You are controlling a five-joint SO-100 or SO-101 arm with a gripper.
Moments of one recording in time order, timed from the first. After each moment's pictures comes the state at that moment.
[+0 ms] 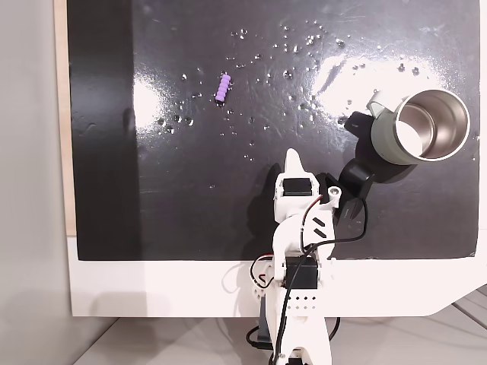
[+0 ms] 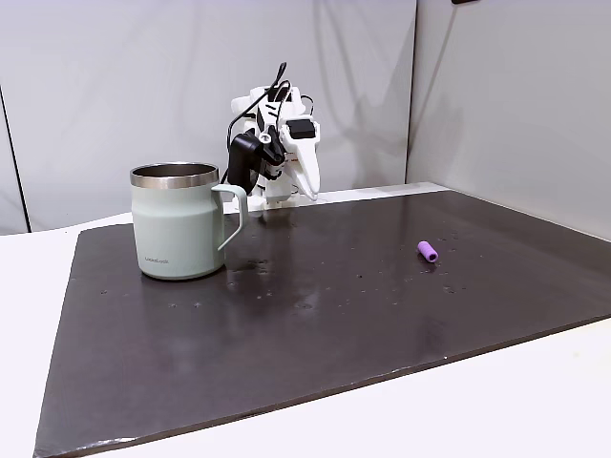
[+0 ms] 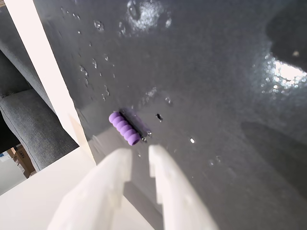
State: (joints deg) arm 2.1 181.4 172.4 42.4 0.3
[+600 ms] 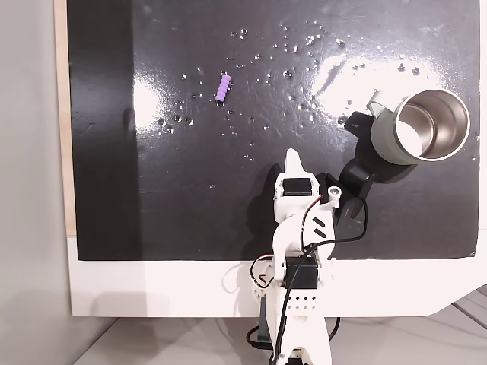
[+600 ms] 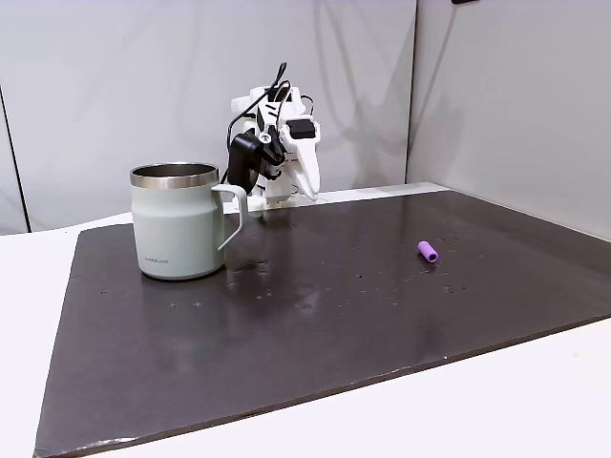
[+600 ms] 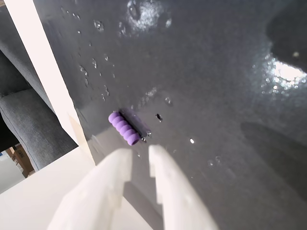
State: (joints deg) arm 2.1 181.4 172.4 42.4 -0.4
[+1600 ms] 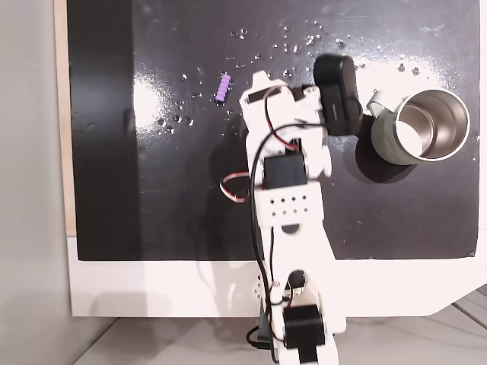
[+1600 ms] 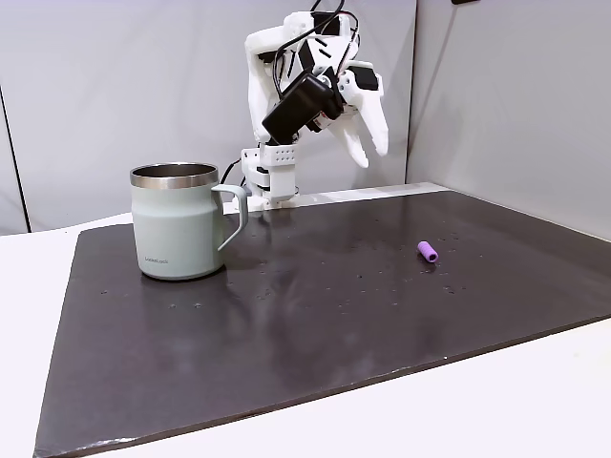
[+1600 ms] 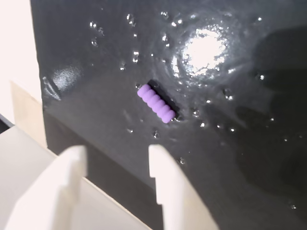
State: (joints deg) arm -7.3 109.6 101.6 57.7 -11.5
